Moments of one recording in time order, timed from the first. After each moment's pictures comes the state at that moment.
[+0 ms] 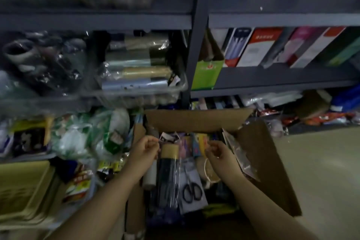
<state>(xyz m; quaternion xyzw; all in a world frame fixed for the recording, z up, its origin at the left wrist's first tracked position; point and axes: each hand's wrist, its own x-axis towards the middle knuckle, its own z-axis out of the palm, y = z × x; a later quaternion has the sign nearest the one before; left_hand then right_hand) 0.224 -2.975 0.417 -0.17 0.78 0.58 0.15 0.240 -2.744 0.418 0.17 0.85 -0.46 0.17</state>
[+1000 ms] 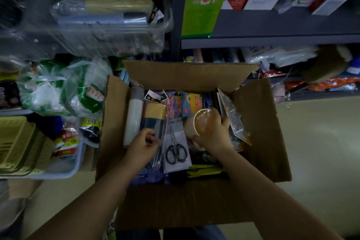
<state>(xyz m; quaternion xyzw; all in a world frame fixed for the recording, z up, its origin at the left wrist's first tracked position) 0.289 -2.923 0.347 -0.21 0.81 0.48 0.27 0.257 -2.710 0.339 0.19 0.88 -0.37 0.23</state>
